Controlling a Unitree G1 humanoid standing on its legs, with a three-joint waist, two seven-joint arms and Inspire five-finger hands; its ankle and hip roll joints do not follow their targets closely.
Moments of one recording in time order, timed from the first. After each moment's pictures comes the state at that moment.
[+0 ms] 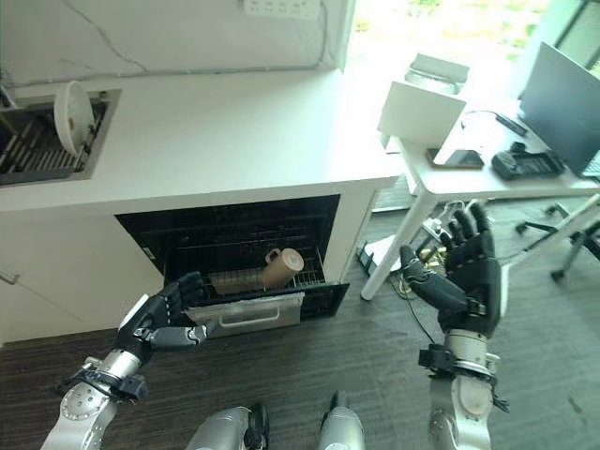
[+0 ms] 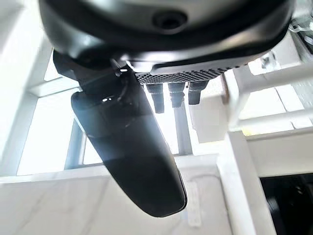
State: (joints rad) left arm 0.18 0.46 0.02 0.12 -0.27 -0.20 -0.17; right arm 0.11 -0.36 -0.16 0.04 0.61 -0.57 -0.03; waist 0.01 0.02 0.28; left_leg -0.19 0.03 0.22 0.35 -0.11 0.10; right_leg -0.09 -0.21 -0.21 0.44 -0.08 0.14
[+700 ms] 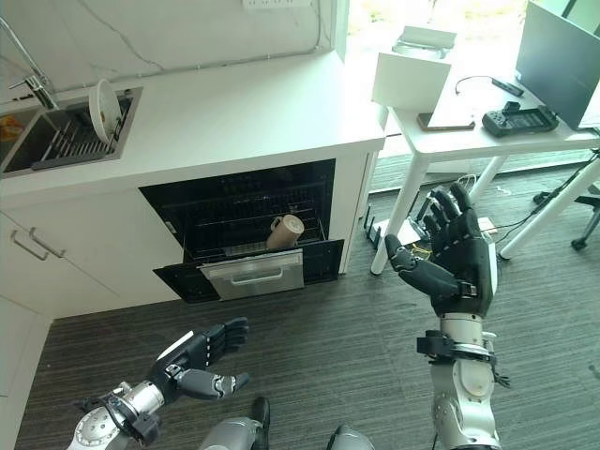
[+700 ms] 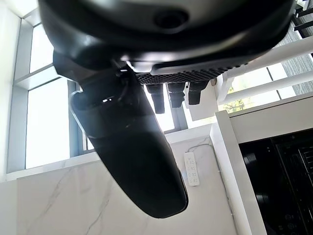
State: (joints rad) left arm 0.28 0.47 -0.12 0.08 -0.31 -0.12 -0.47; right arm 0.06 -0.42 -0.05 0.05 0.63 -0.52 0.03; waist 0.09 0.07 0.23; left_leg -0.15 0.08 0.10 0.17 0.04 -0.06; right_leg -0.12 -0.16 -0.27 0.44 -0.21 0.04
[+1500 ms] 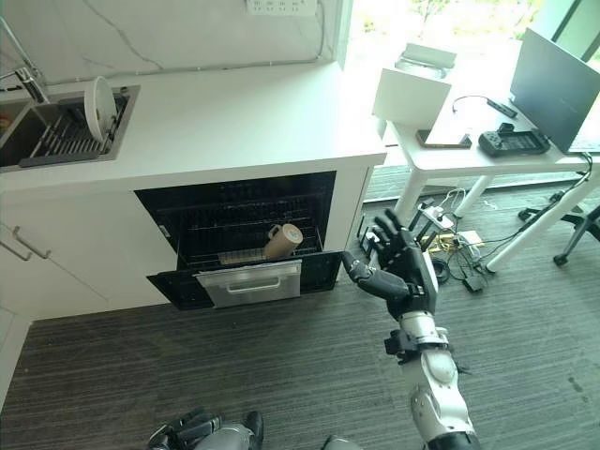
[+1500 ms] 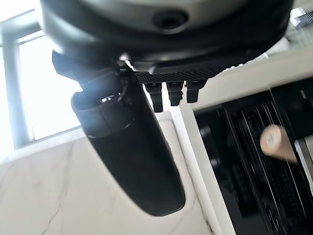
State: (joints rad) left arm 0.02 0.24 0.00 1.08 -0.43 0.13 -0.22; right arm -0.09 -0.41 0.12 0.19 0.77 -0.27 0.14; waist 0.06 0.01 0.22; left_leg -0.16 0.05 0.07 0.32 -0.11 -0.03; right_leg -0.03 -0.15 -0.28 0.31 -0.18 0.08
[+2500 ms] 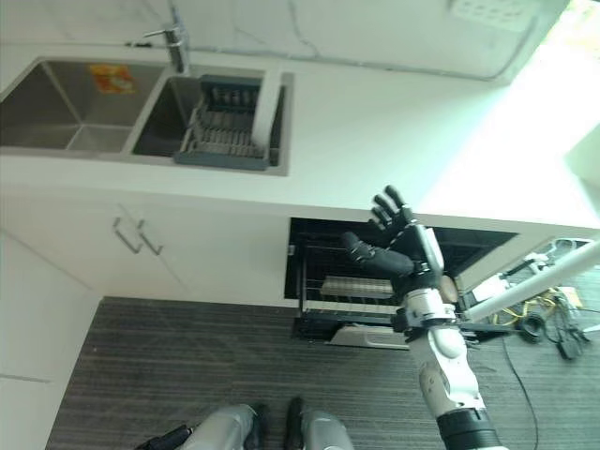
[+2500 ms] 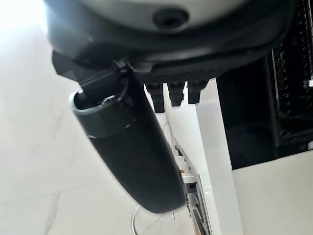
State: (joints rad) left arm 0.07 0.30 0.05 1.16 -0.46 0.19 -0.27; right arm -0.12 -0.48 0.06 0.12 0.76 -0.26 0.07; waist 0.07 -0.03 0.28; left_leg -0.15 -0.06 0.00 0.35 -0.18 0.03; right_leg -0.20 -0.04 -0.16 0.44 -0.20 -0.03
